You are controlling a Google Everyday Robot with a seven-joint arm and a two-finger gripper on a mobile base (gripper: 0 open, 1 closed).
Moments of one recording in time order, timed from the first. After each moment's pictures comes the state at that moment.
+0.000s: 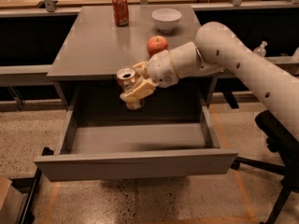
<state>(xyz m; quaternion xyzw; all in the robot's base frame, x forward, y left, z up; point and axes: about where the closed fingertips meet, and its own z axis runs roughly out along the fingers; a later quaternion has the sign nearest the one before) 0.589 0.062 0.855 -0.64 0.55 0.34 0.40</state>
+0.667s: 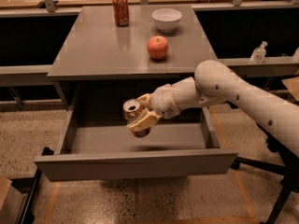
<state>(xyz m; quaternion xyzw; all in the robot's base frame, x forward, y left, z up) 0.556 0.049 0.764 -0.63 0.59 0.35 0.38</state>
